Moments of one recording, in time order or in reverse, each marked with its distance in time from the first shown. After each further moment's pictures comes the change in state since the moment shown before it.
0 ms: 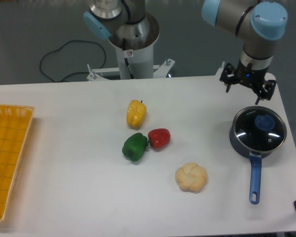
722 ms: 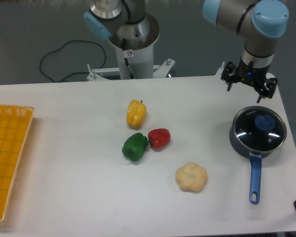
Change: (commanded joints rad) arm 0.000 0.006 0.015 0.003 -0.005 -0.076
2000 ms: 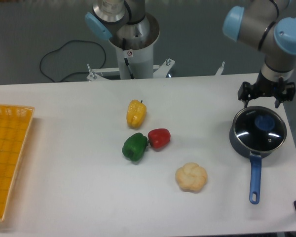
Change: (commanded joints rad) arm 0.041 -0.201 0.123 0.052 0.003 -0.402
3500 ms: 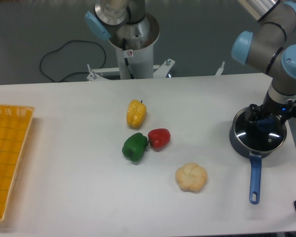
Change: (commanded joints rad) arm -0.020 -0.088 0.025 0.066 -0.003 -0.100
